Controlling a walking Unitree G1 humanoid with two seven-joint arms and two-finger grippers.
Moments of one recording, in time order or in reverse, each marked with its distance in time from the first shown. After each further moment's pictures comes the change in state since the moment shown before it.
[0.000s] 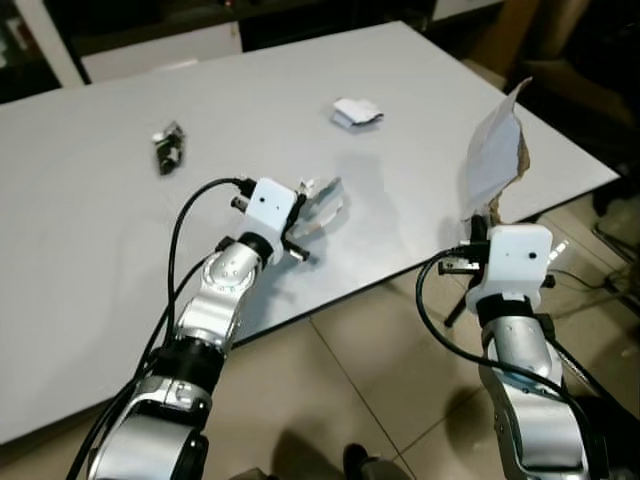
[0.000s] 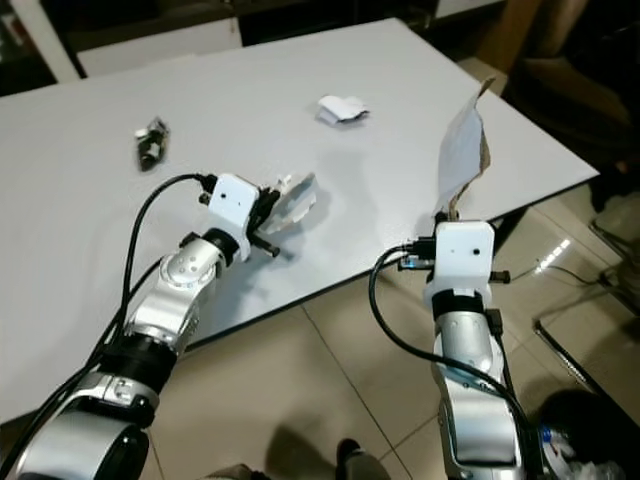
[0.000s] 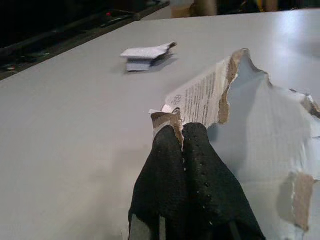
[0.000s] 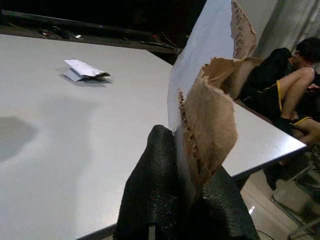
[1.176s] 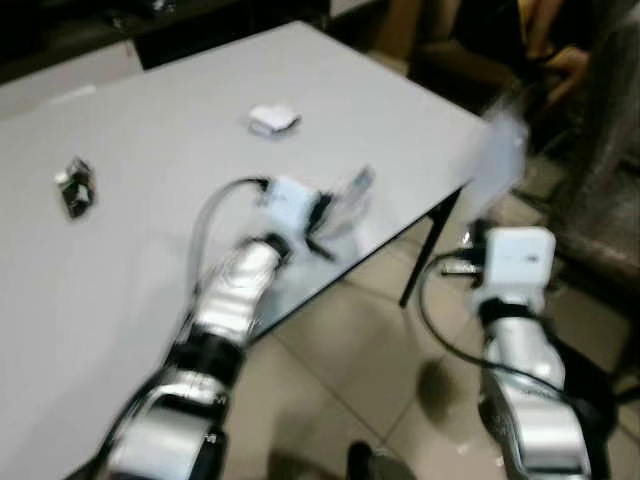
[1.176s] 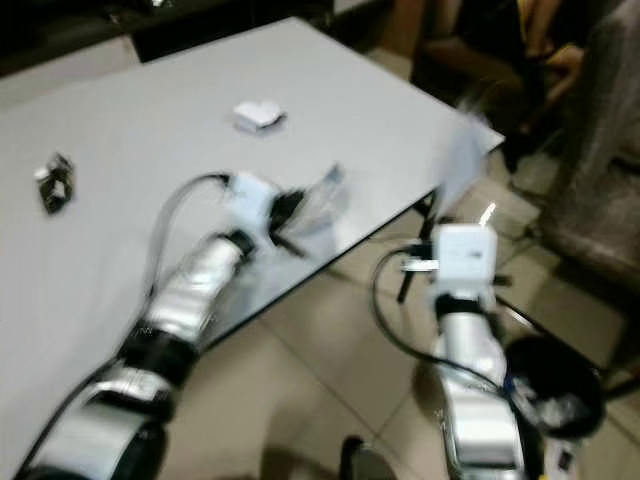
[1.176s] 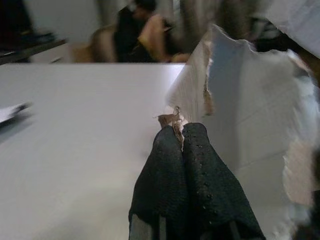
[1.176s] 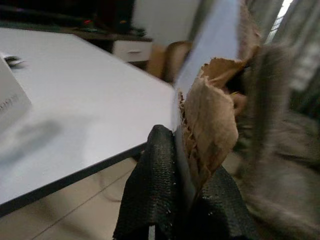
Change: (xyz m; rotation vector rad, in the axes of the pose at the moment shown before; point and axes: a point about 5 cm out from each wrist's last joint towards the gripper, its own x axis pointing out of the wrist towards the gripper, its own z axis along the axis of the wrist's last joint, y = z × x) left arm 0.012 -0.029 0.012 -0.113 -0.100 -0.163; right arm -0.001 0.000 -0.002 0.001 0.009 -0.012
